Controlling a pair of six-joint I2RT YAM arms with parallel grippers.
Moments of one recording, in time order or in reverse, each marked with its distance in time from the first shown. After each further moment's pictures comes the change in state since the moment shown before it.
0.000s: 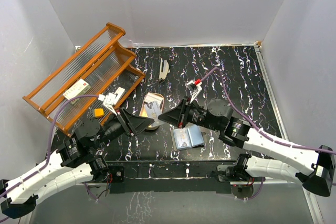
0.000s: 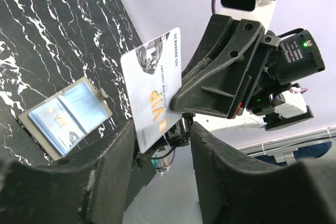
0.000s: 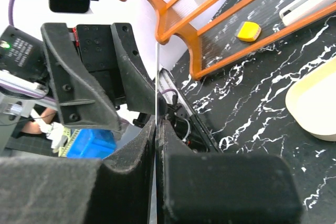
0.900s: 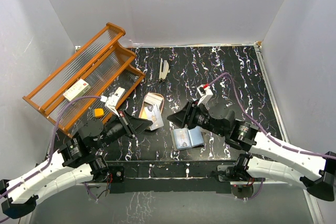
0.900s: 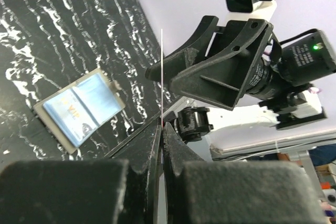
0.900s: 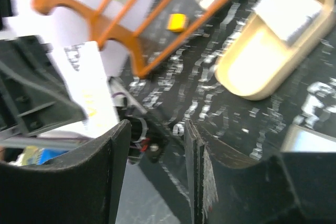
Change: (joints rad) left arm 0.005 -0.008 -0.029 0.002 0.000 0.012; right arm -0.005 -0.091 -0.043 -0.168 0.168 0.040
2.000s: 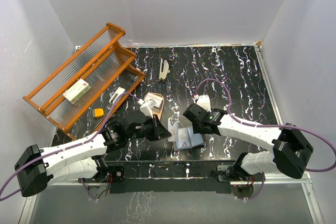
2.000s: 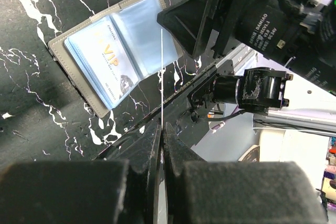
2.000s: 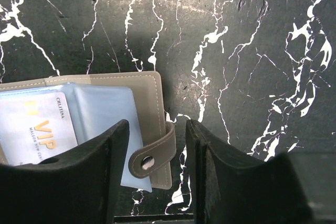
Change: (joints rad) left arm 0.000 0.539 -0.059 0.159 0.183 -0.058; right arm -0.112 0.439 0.068 -0.698 0.475 -0.141
